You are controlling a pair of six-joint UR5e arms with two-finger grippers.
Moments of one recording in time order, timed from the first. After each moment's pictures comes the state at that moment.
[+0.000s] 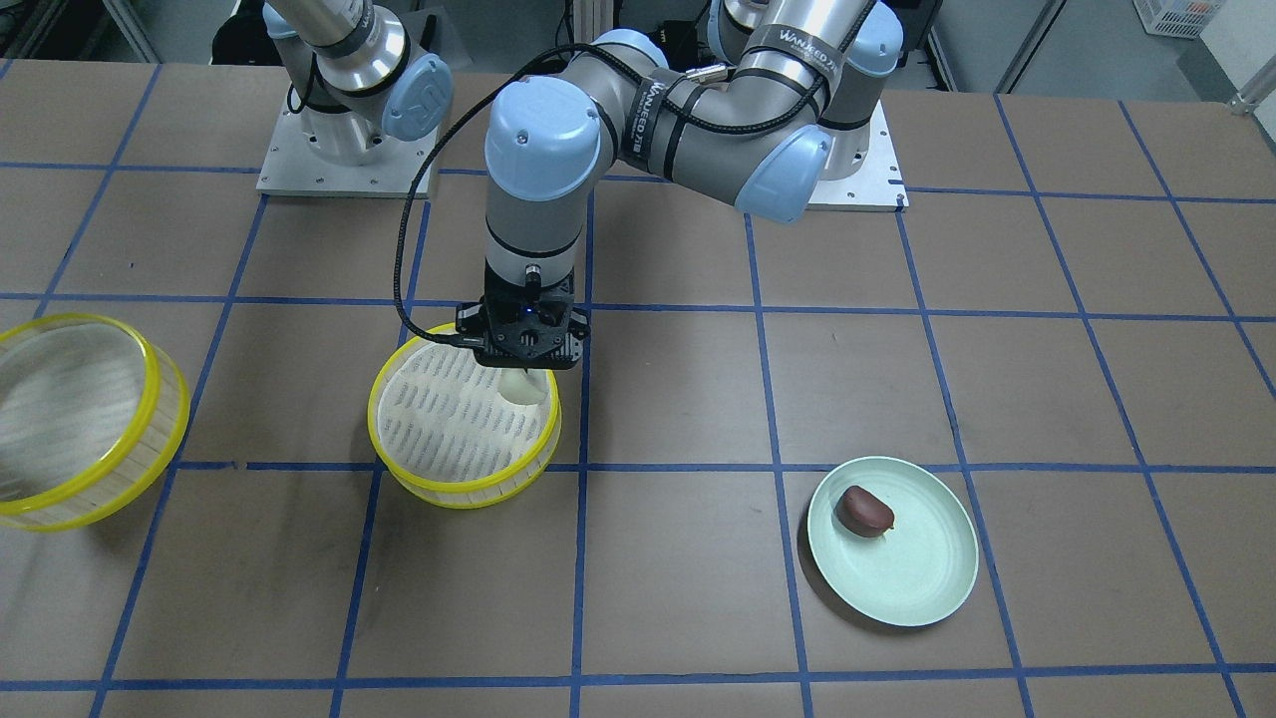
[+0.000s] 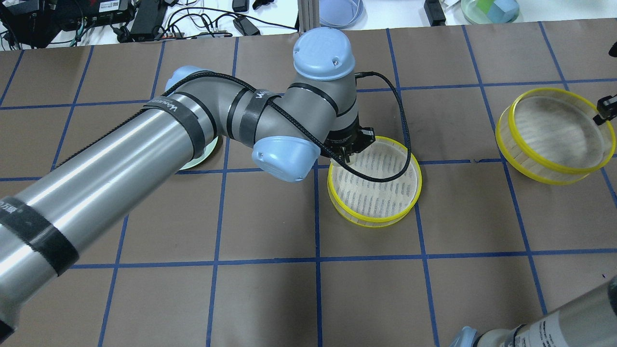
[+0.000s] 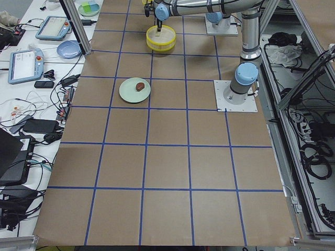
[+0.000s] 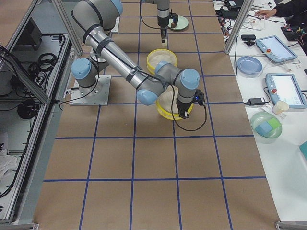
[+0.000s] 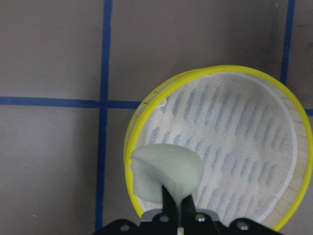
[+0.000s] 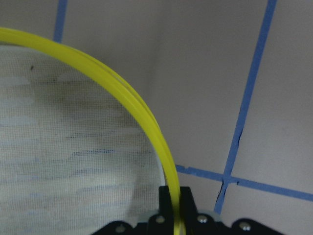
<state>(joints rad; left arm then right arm) -2.07 -1.96 -1.59 -1.07 1.44 -0.57 0.94 -1.22 1.58 -1.96 -1.57 -0.88</state>
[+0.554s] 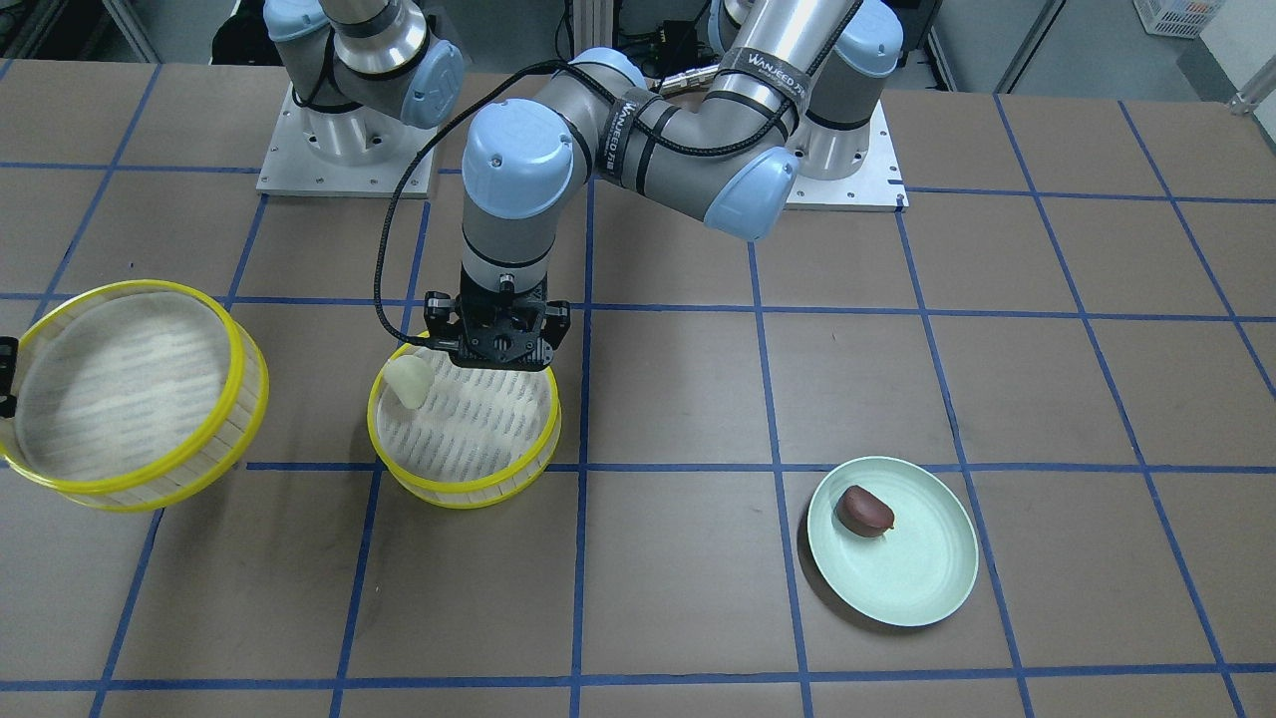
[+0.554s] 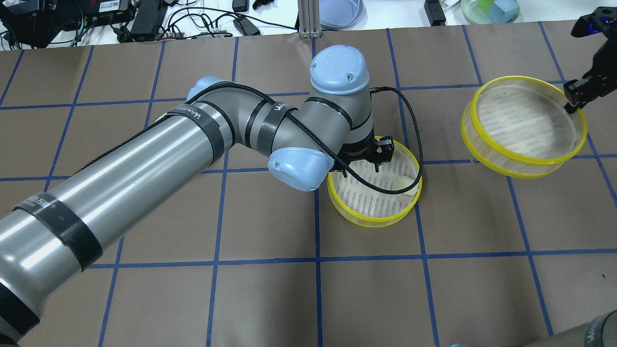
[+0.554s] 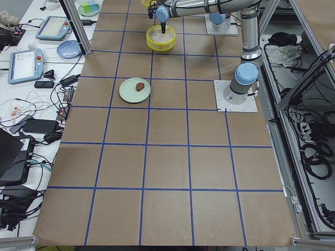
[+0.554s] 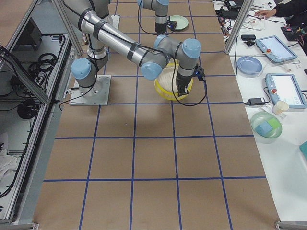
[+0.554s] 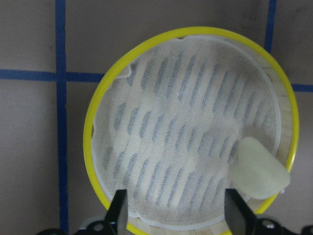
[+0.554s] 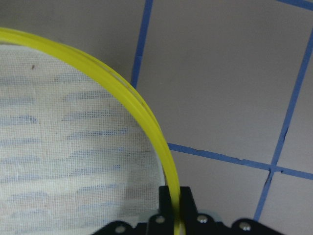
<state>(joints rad) -2.08 -1.98 -1.59 -1.06 1.43 -0.57 1.11 -1.32 1.59 -1.84 -1.62 -0.69</state>
